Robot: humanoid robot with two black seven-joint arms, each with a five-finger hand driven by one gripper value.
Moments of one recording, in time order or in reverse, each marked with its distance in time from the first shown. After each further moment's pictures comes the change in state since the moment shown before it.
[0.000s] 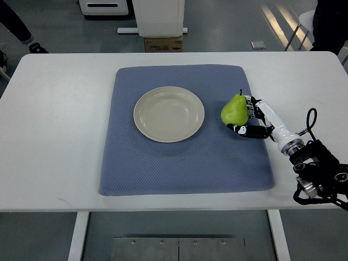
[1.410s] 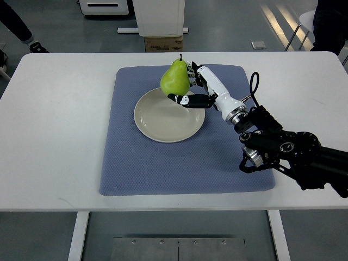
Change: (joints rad) left arm 0.000 0.000 0.000 0.000 0.000 0.000 0.000; right arm 0.190 0.309 0.010 -0.126 0.019 0.054 -0.026
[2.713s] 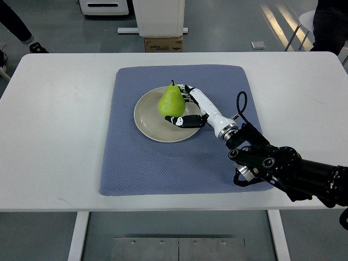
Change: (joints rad) left arm 0.000 0.000 0.000 0.000 0.000 0.000 0.000; right arm -0.050 0.113 -0.107 -0.161 -0.002 -0.029 0.006
